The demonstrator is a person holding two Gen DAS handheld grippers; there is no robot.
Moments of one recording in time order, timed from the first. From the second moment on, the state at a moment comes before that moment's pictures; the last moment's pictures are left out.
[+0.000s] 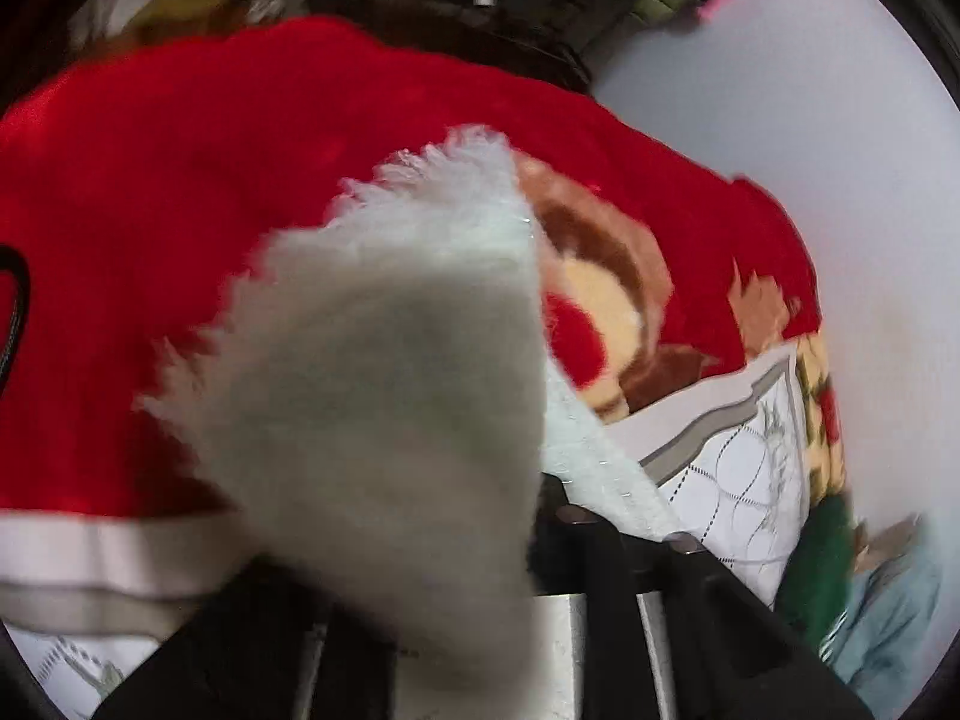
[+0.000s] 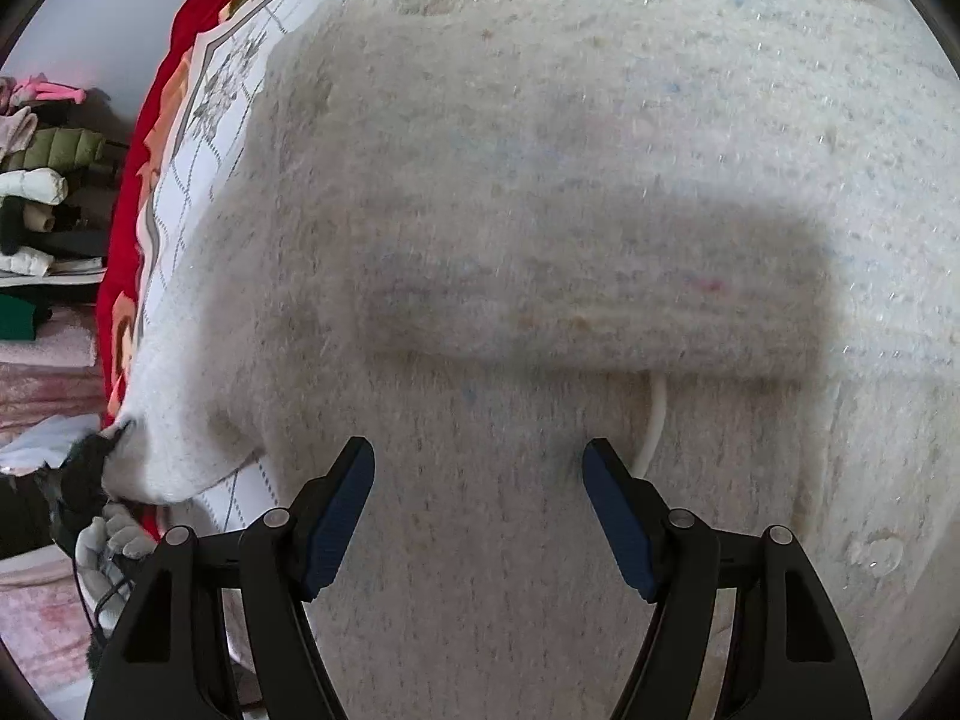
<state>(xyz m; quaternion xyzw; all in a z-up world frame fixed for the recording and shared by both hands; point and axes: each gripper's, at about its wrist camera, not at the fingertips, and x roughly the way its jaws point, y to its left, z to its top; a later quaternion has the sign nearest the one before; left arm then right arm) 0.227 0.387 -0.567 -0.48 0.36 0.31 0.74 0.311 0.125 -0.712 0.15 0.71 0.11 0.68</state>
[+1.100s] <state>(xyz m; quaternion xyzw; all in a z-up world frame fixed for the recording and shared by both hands) 0.388 -0.227 -0.476 0.02 0.56 -0.14 0.81 0.271 -0.256 -0.664 0.20 0.68 -0.14 0.70</state>
